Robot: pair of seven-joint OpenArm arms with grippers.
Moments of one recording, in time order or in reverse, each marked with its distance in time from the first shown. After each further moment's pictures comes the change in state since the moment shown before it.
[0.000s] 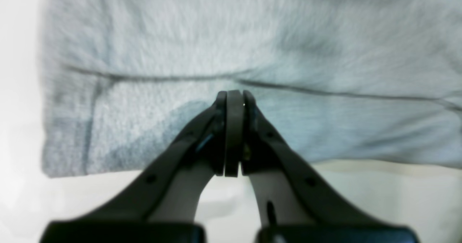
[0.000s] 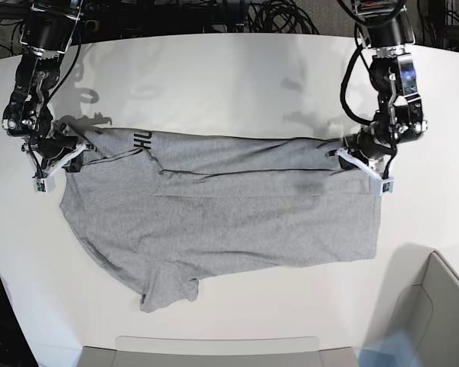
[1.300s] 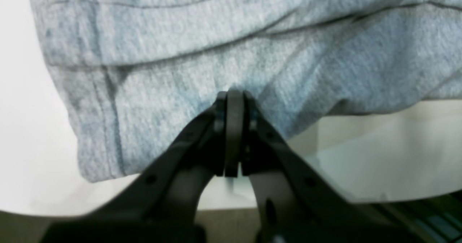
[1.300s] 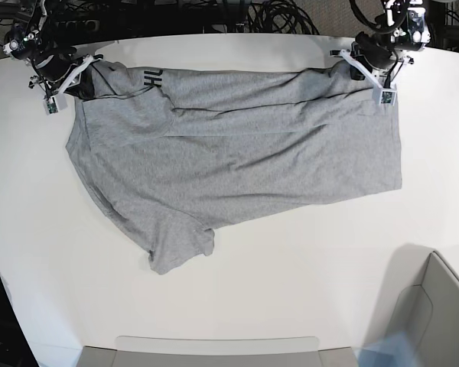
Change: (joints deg) left arm 35.8 -3.7 -0.3 22.5 2.8 -0.4 -3.5; right arm -28.7 -3.2 8.3 15.2 1.8 15.4 7.0
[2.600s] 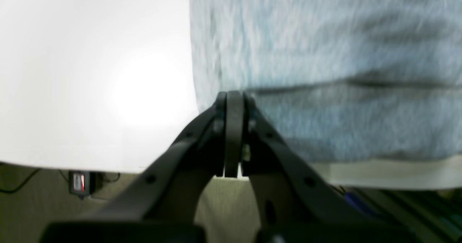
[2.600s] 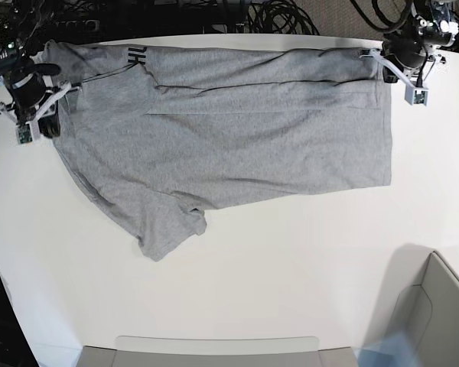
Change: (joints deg) left arm 0.3 1.9 -14.0 7.7 0.4 -7.8 4.3; right arm 10.0 -4.0 9.3 18.7 -4.8 1.0 -6.9
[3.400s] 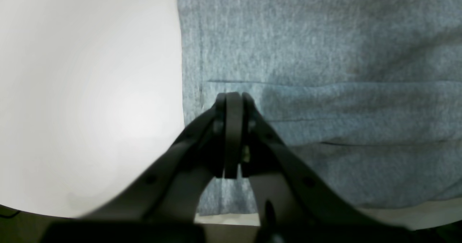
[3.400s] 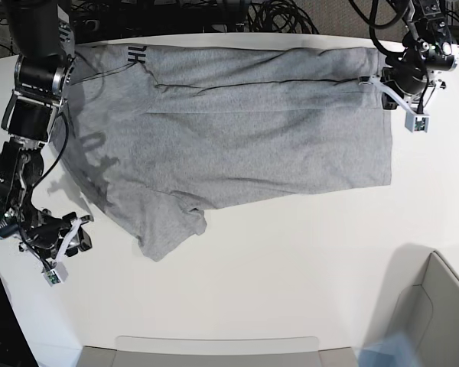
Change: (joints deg) left arm -9.6 0.5 0.2 0.0 0.0 0.0 6.1; right arm 48.7 9.8 -26.6 -46.6 0.5 2.3 -10.8
